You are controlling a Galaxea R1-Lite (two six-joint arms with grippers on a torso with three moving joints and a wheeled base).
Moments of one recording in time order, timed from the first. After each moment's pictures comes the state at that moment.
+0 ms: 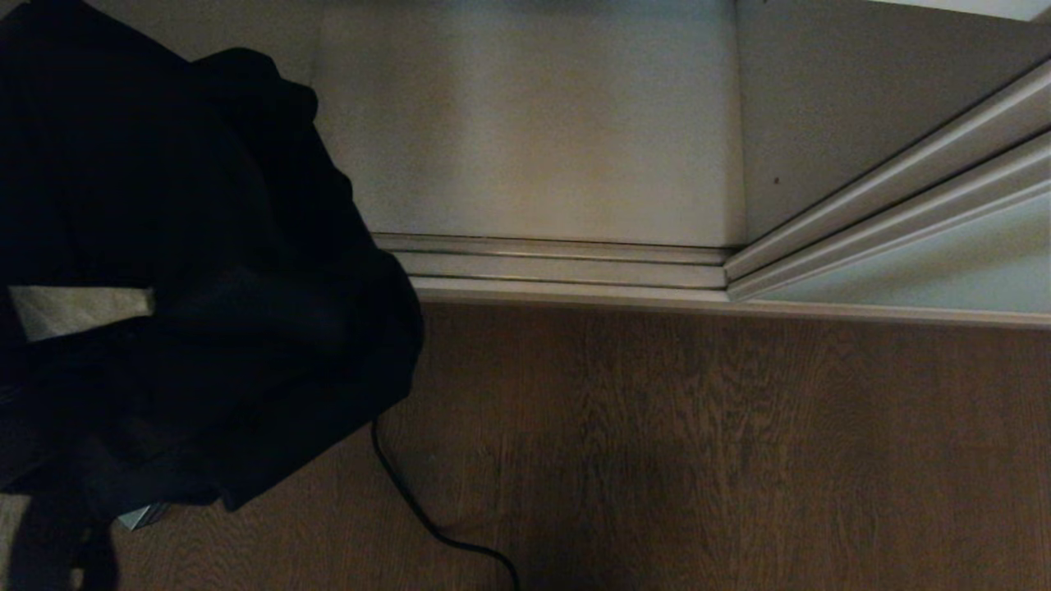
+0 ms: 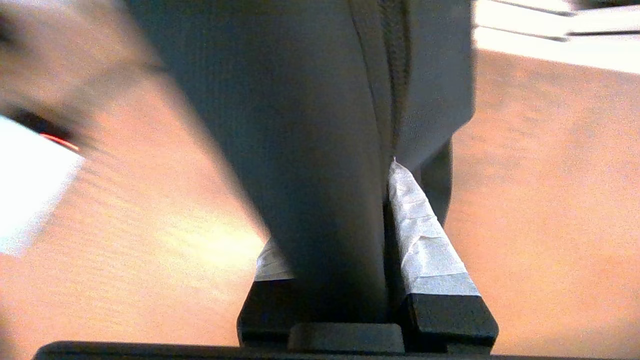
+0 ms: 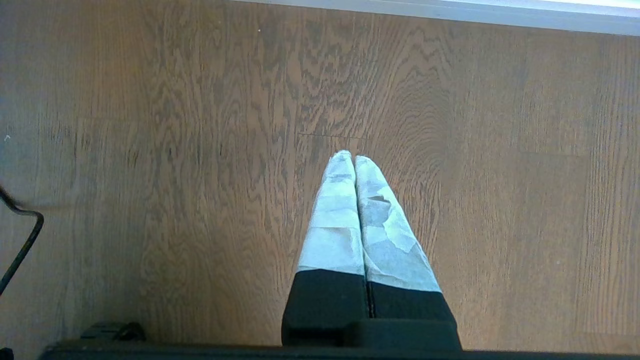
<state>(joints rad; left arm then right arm) -0.13 0.98 -1.14 0.42 -0.14 -0.16 0.00 0.00 0.00 0.00 -0.01 0.02</state>
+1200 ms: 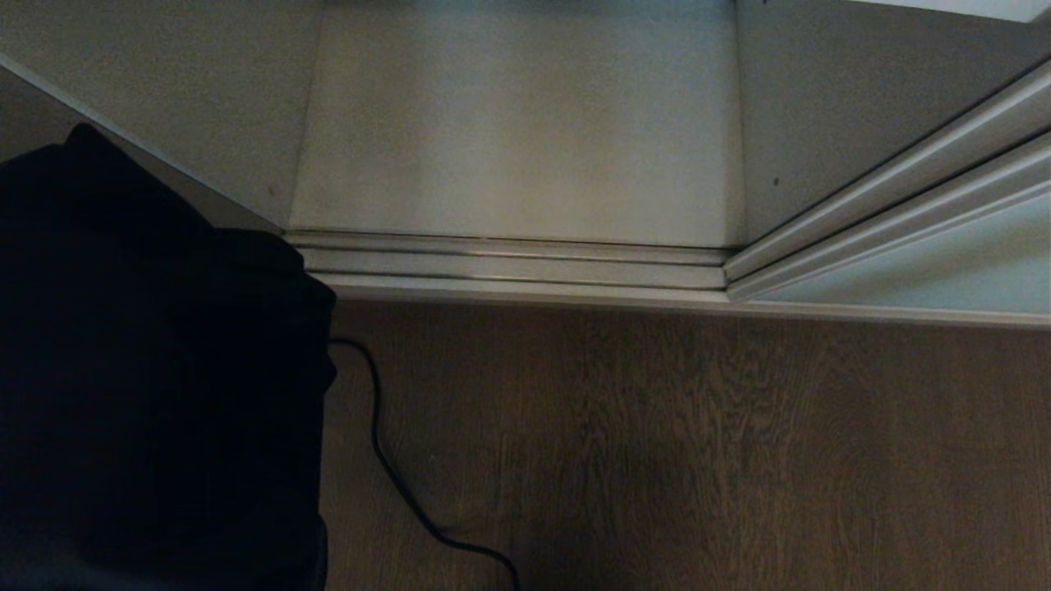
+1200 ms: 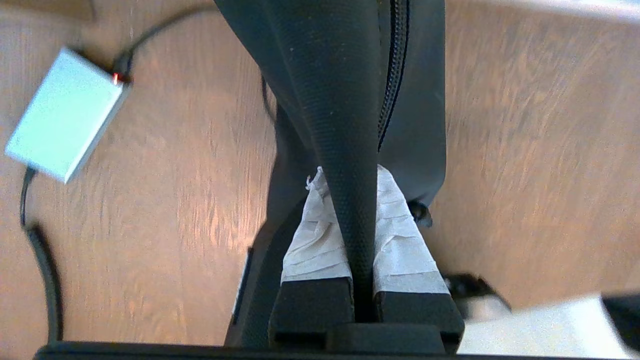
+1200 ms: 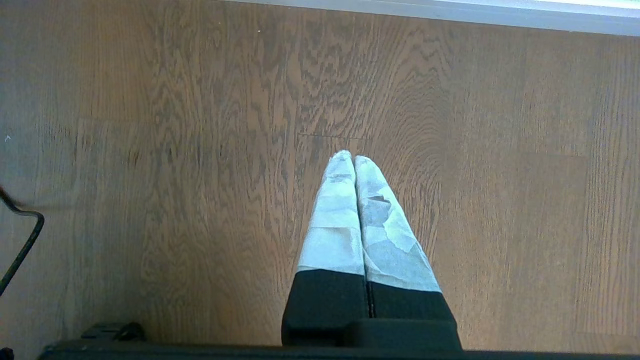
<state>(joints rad) -0.07 0.59 -1.14 0.82 -0.16 -0.11 0.00 0.00 0.00 0.00 -0.01 0.02</state>
